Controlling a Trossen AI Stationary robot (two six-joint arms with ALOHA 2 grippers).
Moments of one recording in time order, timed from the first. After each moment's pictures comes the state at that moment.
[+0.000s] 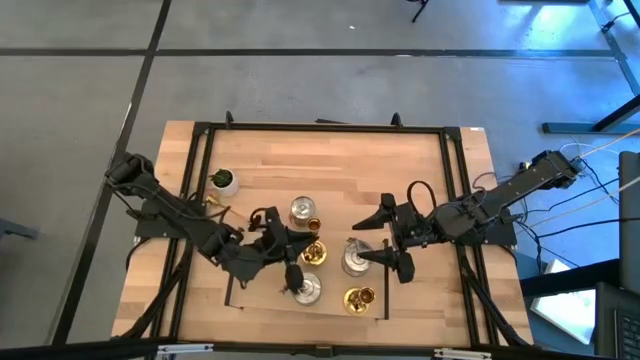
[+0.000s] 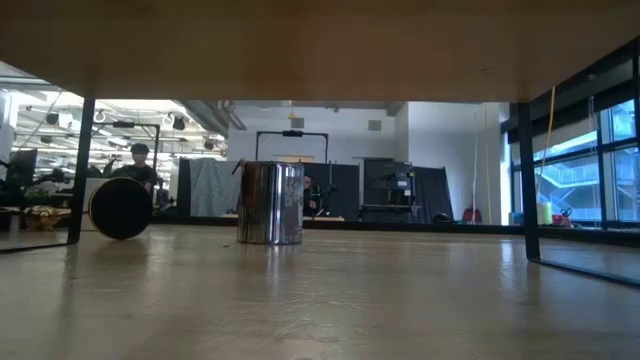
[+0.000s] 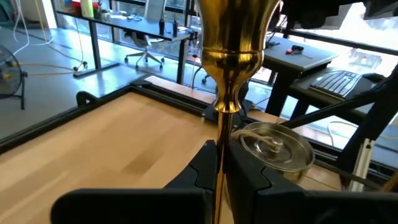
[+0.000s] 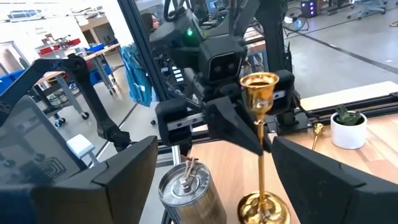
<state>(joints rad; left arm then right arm) -0.58 1.49 1.12 0.10 -0.97 -0.43 0.52 1.22 1.07 0.05 0.35 0.36</state>
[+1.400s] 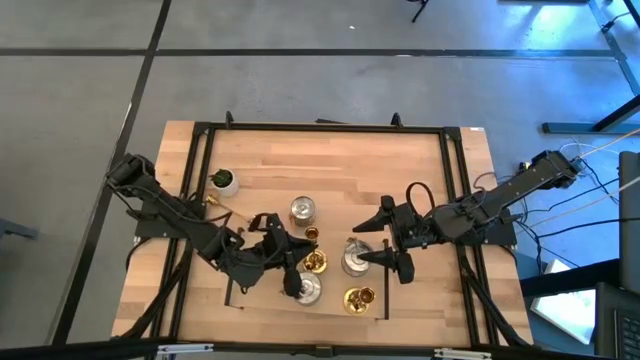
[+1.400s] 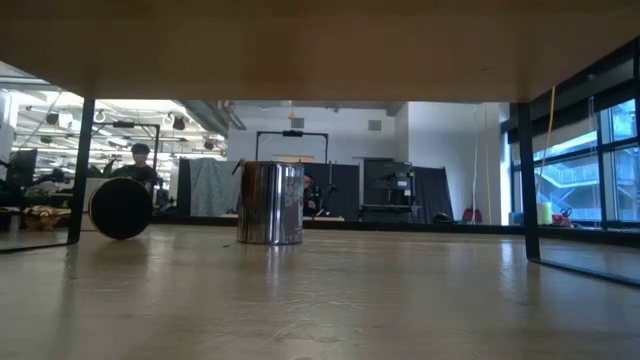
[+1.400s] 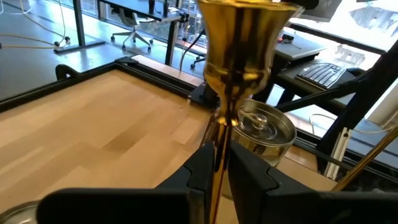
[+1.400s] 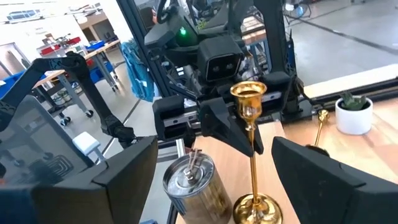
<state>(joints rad) -0.59 1.51 1.12 0.04 -0.92 -0.56 0.53 1.22 1.07 0.02 0.34 0.42</state>
